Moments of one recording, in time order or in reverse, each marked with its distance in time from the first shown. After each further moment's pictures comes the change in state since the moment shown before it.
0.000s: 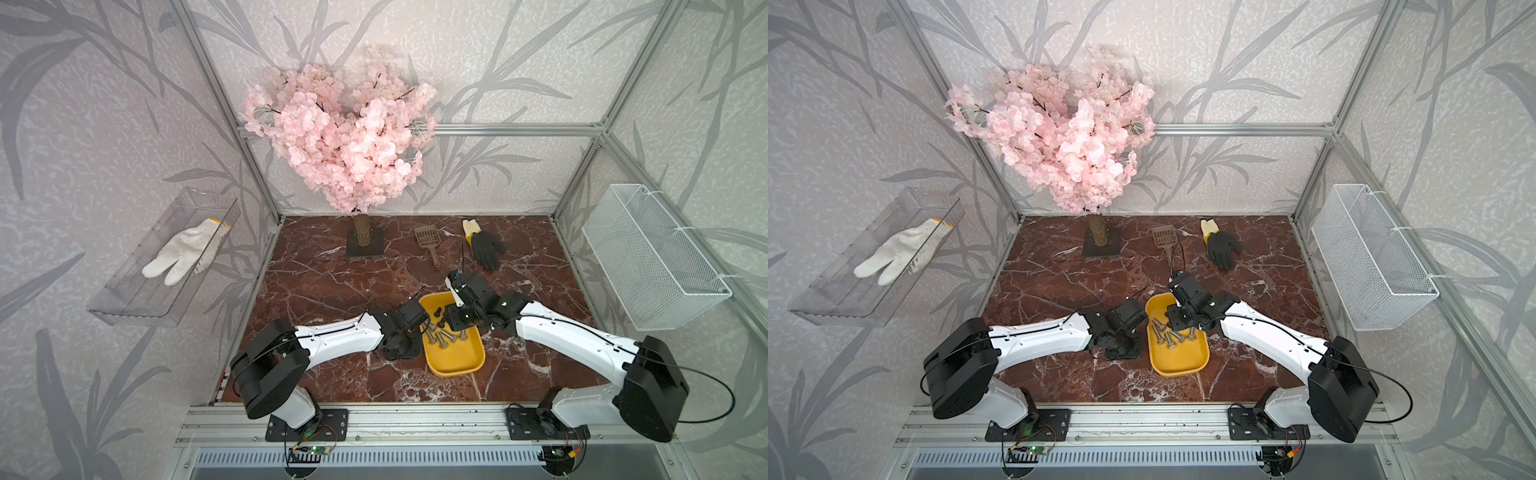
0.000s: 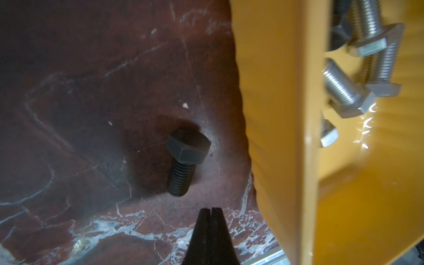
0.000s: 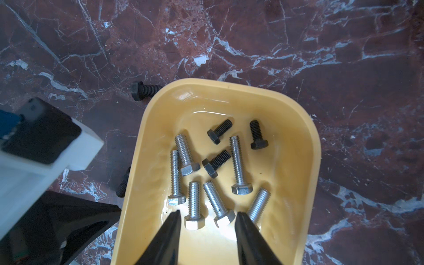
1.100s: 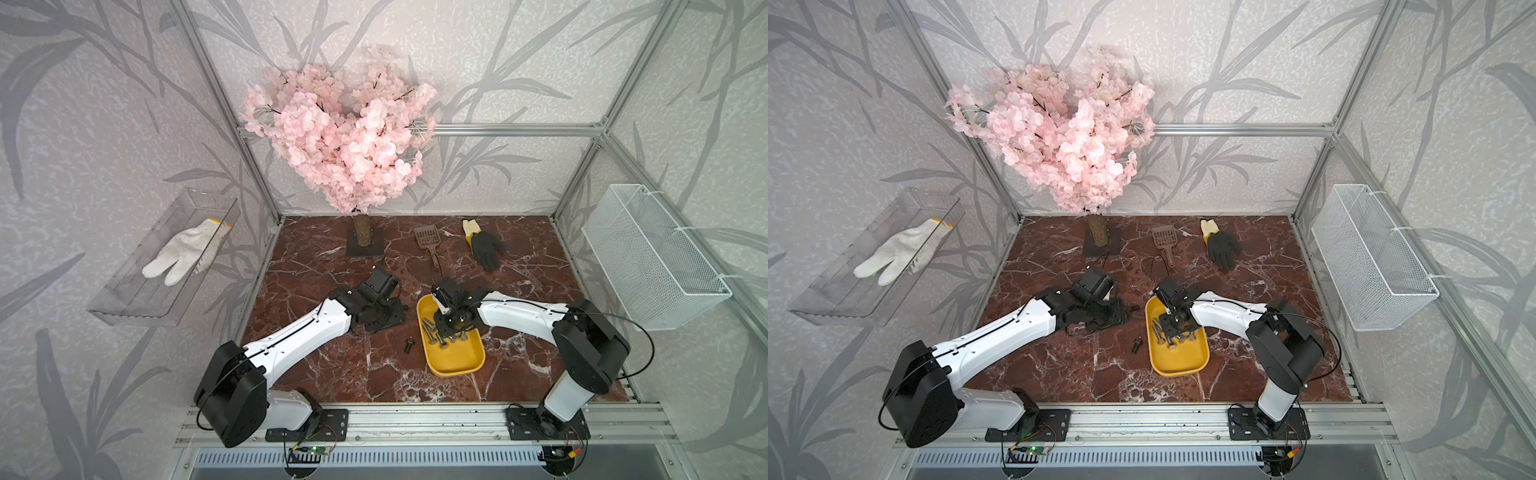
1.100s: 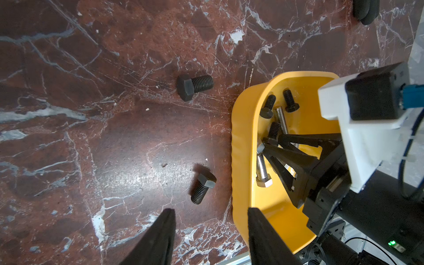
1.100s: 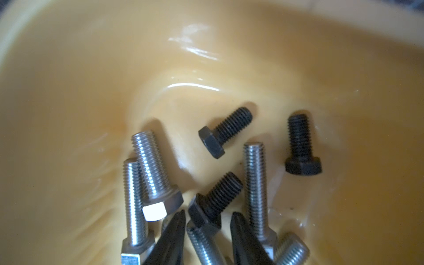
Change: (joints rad) left arm 0.248 -0.194 0.121 -0.149 -0.011 0.046; right arm 0.000 0.337 0.059 0.038 -0.026 -0.076
